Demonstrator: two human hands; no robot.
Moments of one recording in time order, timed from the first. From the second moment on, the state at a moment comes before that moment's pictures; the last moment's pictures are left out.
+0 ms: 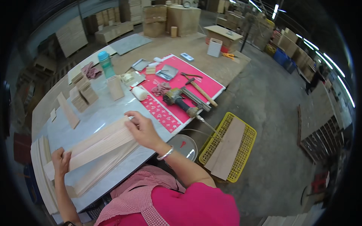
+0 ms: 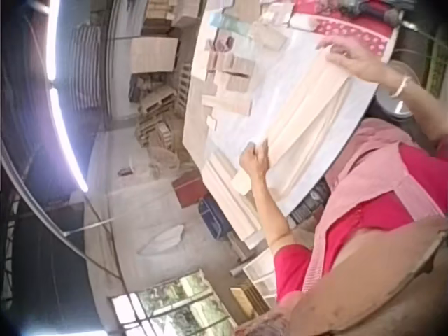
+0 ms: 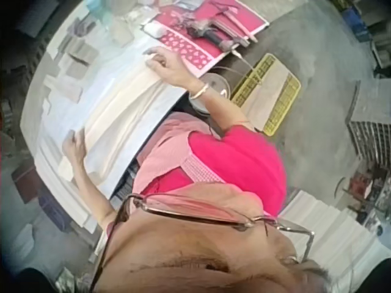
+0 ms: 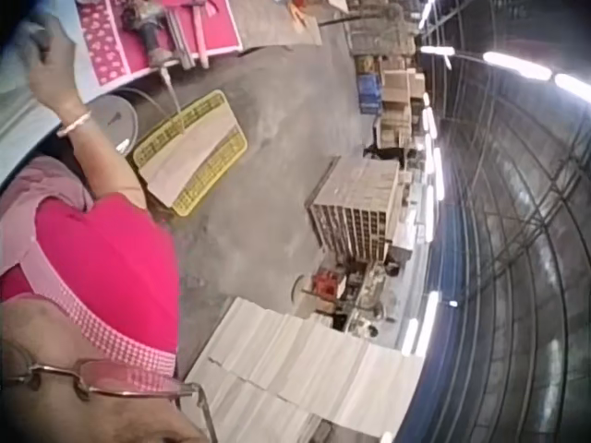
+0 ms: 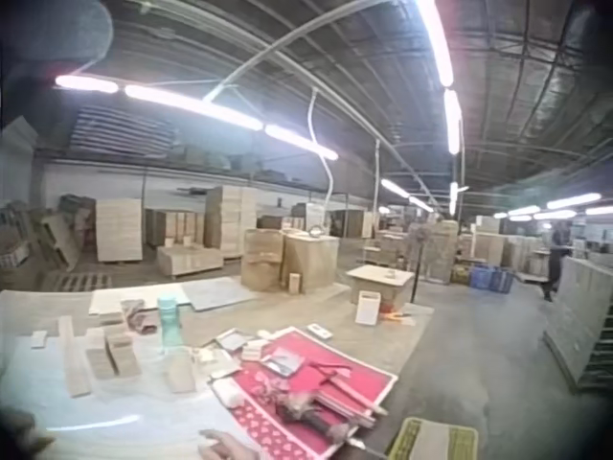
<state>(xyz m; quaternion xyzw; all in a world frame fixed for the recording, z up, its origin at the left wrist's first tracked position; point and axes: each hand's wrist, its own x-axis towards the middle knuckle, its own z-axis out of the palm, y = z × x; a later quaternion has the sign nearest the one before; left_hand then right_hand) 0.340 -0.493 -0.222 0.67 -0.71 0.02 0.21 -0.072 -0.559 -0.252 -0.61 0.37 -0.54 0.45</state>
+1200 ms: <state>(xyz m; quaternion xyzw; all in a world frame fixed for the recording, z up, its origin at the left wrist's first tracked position) 0.090 -0.516 -0.189 0.43 -0.88 0.01 0.17 -0.038 -0.503 -0.277 -0.48 0.36 -0.60 0.53</state>
